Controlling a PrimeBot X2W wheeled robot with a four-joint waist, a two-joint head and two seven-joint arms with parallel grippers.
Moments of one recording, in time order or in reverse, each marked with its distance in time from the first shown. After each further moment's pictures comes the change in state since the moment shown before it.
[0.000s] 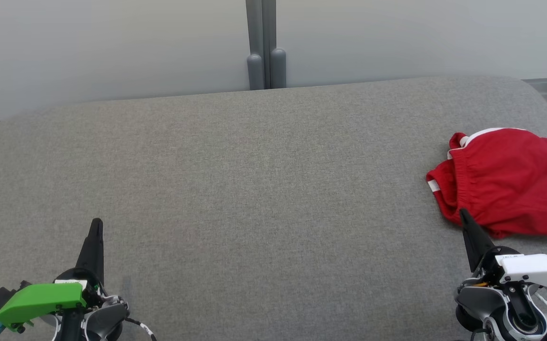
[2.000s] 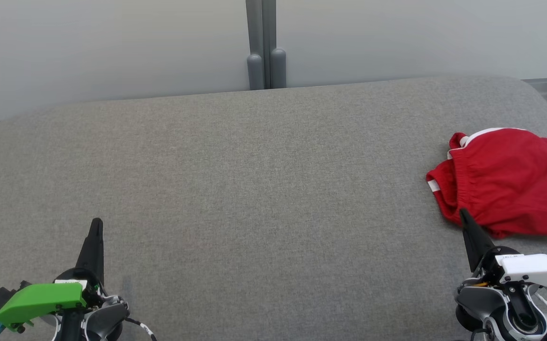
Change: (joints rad) left arm 0.000 0.000 0.000 0.000 0.000 0.000 0.000; right arm 0.000 0.000 0.000 0.000 0.000 0.000 0.000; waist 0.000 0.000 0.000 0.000
